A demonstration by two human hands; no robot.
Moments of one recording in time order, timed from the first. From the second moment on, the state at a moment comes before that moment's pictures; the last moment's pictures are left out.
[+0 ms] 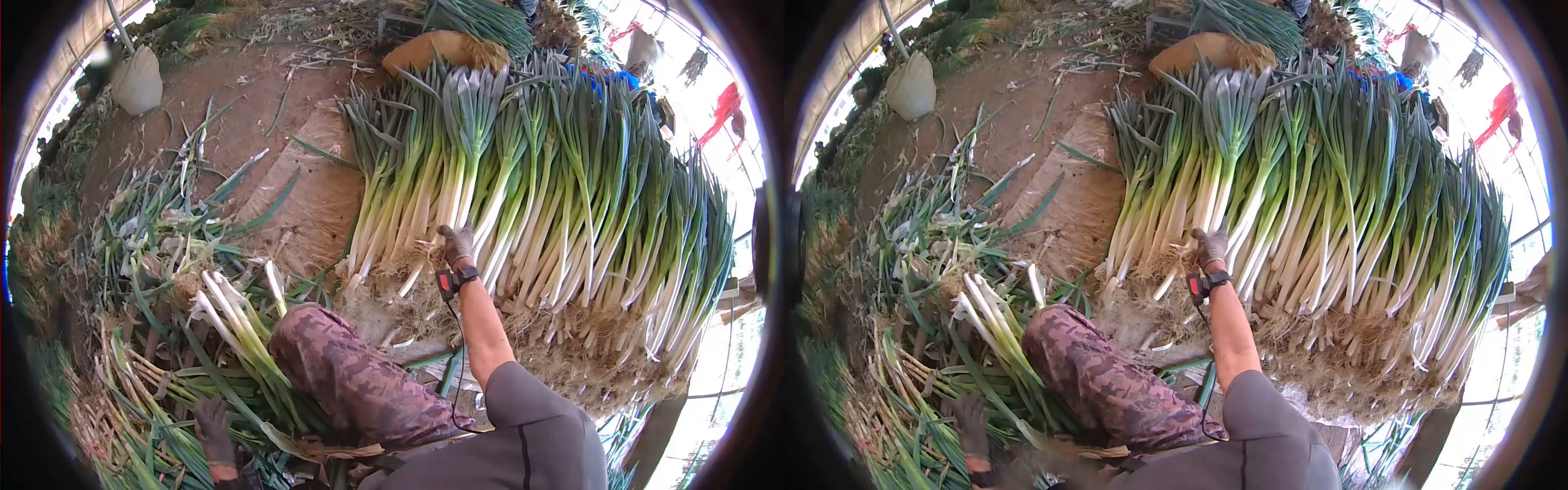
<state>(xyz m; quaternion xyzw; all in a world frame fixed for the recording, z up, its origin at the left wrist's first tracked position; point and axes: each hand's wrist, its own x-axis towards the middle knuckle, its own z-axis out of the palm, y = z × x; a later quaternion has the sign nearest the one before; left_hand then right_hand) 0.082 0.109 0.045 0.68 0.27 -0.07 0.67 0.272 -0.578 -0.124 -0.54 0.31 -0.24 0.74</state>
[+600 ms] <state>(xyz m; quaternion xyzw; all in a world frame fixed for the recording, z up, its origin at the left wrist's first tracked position) 0.052 0.101 0.007 0.84 0.20 -0.11 0.50 0.289 -0.551 -0.142 -0.89 0.36 -0.19 0.20</state>
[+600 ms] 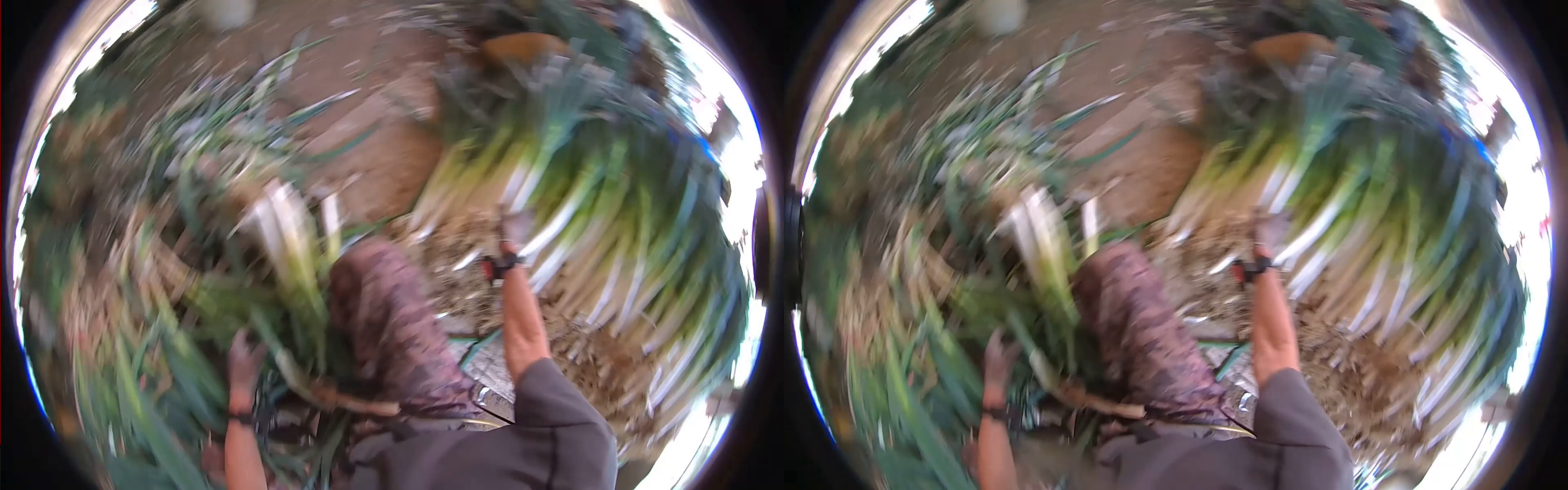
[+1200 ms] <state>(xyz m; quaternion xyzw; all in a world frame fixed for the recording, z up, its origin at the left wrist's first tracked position) 0.113 0.076 -0.013 0.94 0.30 -0.06 0.16 0.242 -0.141 0.019 -0.92 -0.11 0.12 0.35</state>
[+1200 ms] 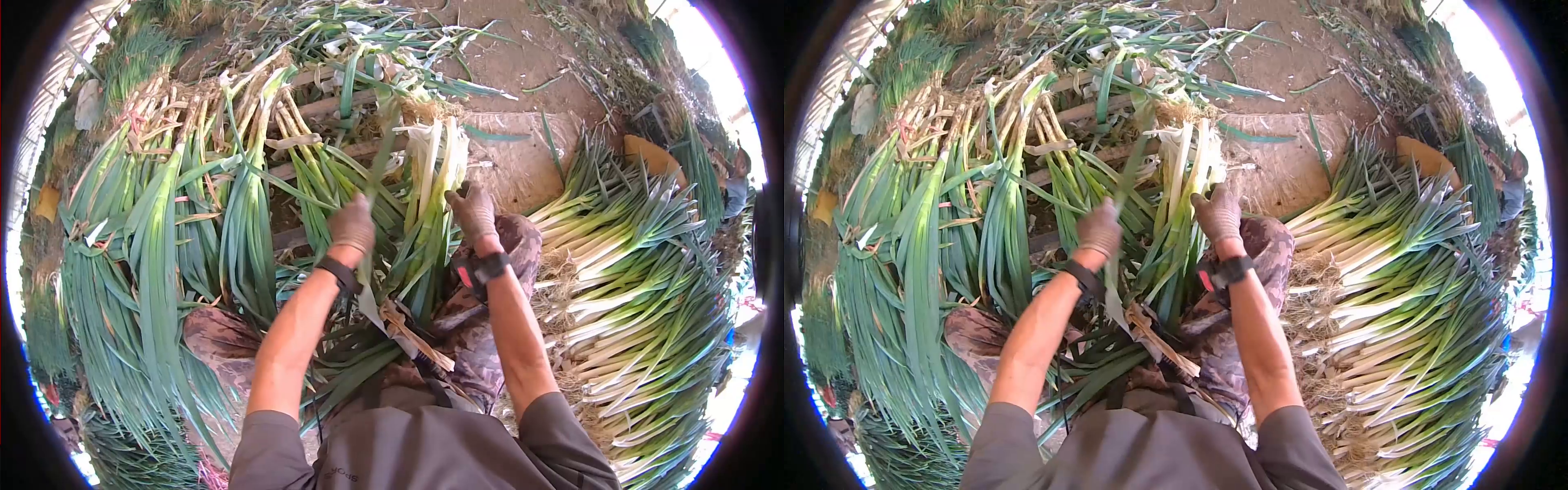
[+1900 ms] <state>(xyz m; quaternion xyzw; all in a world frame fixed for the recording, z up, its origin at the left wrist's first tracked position) 0.251 0.031 -0.057 0.85 0.21 0.05 0.49 0.242 -0.119 -0.034 -0.85 -0.08 0.15 0.50</state>
